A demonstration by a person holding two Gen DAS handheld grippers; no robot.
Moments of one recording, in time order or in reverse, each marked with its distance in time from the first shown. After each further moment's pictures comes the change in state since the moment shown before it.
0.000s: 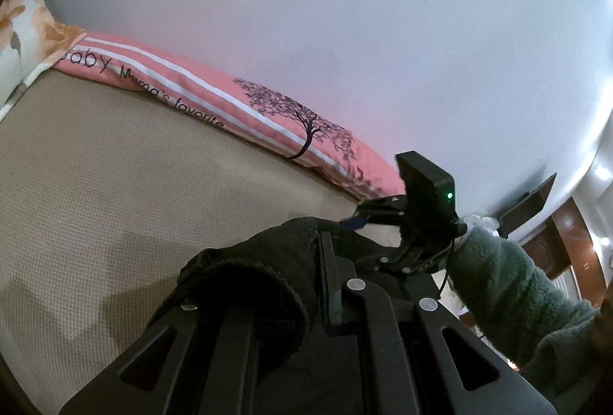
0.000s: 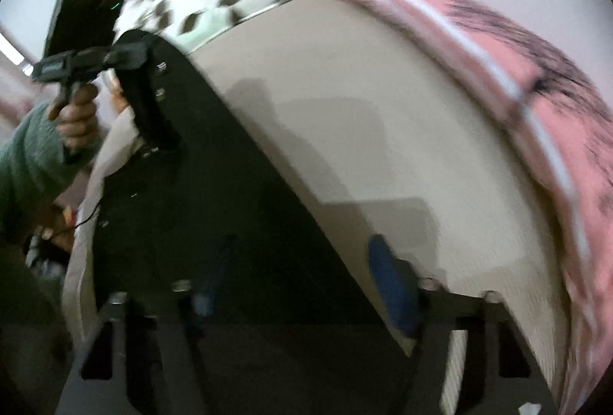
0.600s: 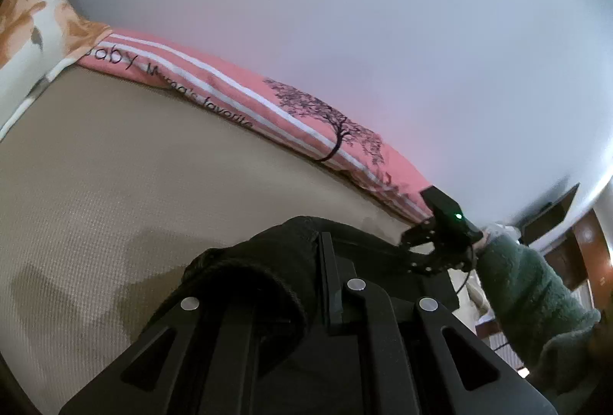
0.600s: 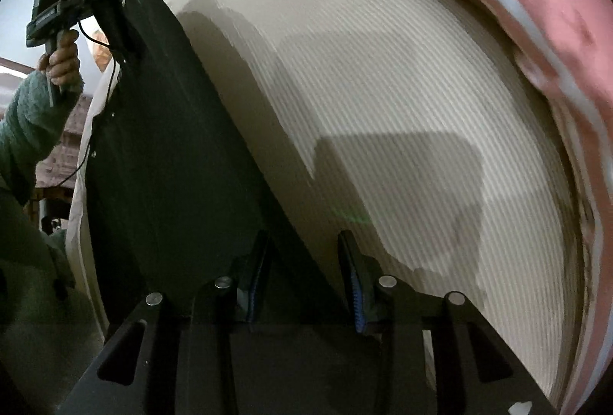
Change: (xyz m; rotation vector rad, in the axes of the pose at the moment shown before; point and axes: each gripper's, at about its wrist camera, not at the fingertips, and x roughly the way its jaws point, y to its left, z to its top) left arm -0.003 0.006 0.000 -0.043 -0.001 0.102; right arm -0.016 -0.062 -0.104 0.145 0.223 0.025
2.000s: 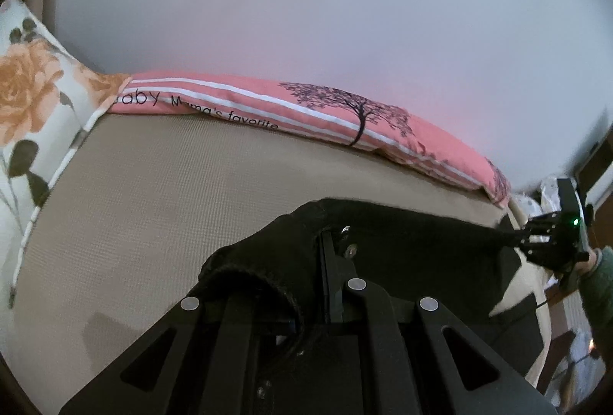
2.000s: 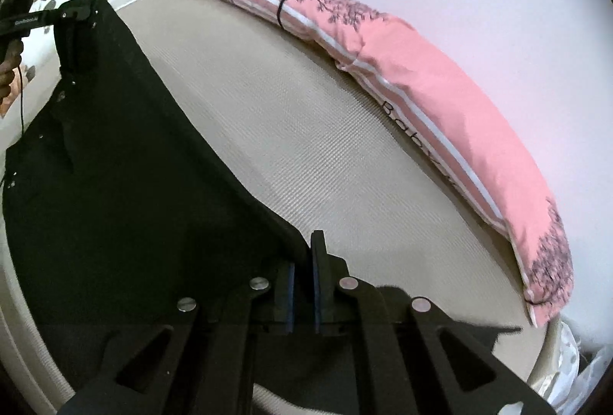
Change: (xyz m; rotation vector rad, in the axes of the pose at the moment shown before) left arm -0.019 -0.040 -0.019 0.232 0.005 0.242; right arm -0.042 0.151 -0.097 0.234 -0.294 -0.667
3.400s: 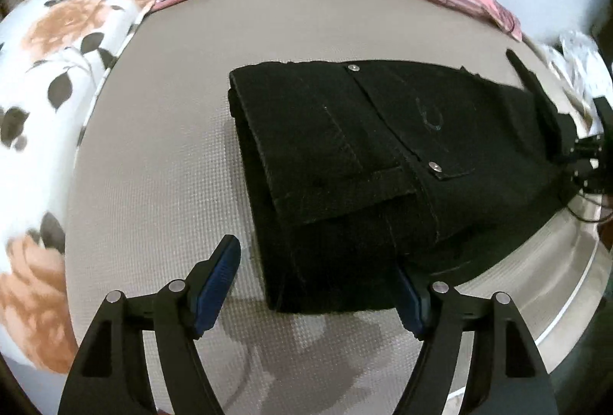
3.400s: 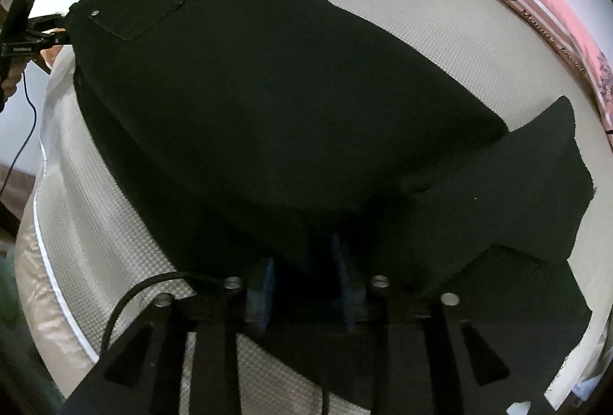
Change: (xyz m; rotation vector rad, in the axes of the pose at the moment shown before) left arm -0.097 0.001 -0.184 0.230 0.345 0.198; right arm -0.015 0.119 -0.168 0.144 0.150 0.201
